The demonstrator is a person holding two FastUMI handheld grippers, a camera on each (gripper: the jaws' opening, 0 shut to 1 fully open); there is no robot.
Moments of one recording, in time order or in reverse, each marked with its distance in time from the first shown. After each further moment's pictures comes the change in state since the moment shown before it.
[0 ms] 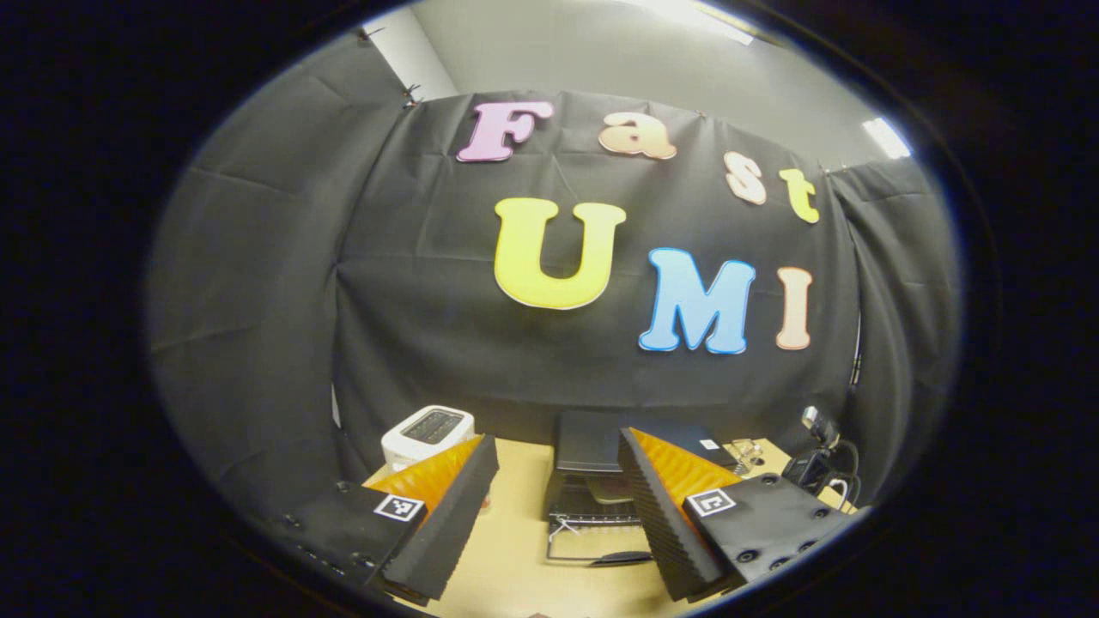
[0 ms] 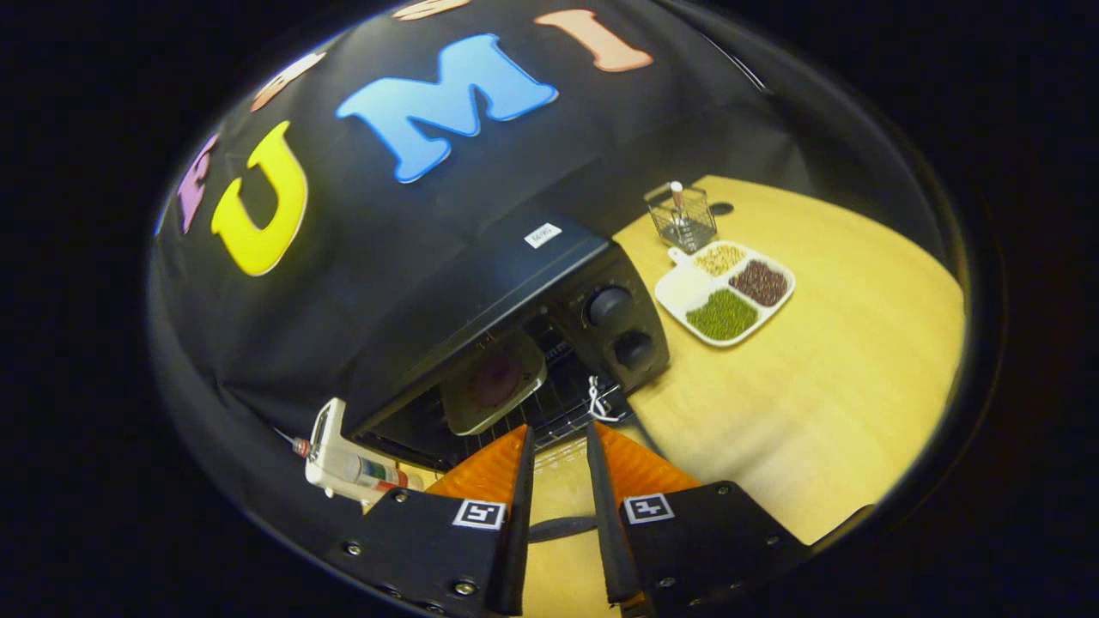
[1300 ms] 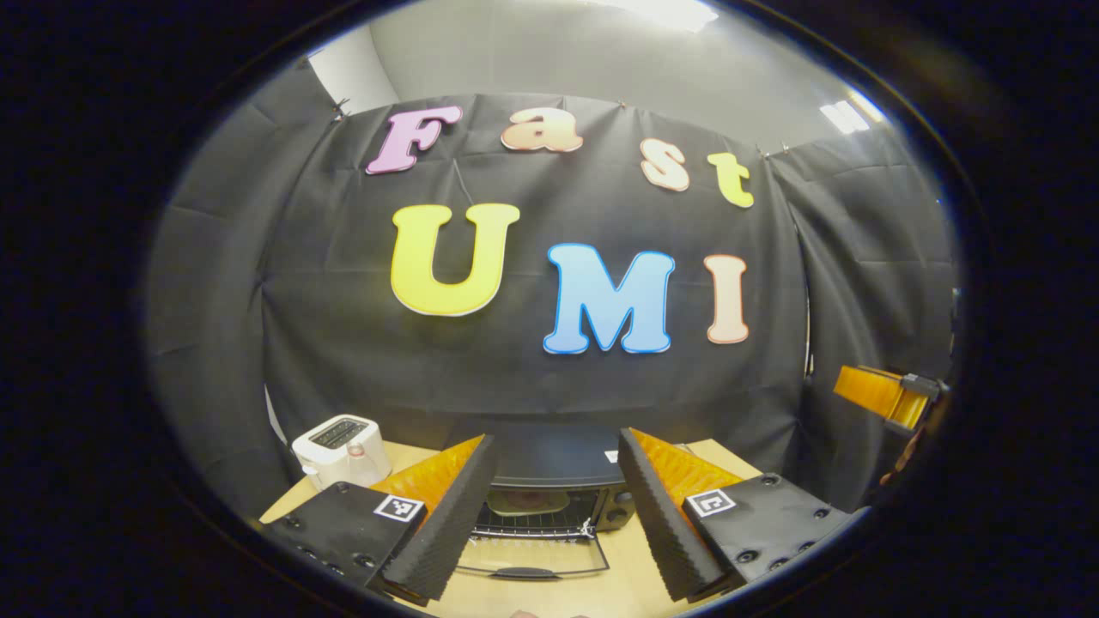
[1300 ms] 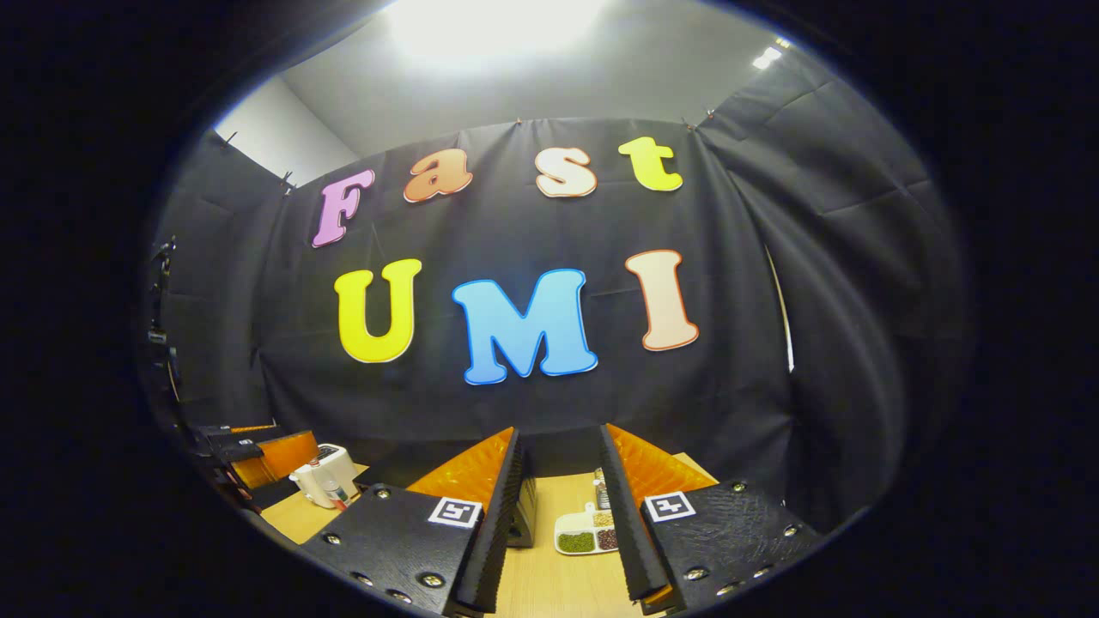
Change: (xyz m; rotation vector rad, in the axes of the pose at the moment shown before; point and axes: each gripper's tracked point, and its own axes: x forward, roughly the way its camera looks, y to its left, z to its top) left arm 0.028 -0.169 -0.010 0.061 0.006 -0.133; right arm -0.244 -0.087 0.229 -0.388 -0.624 0.073
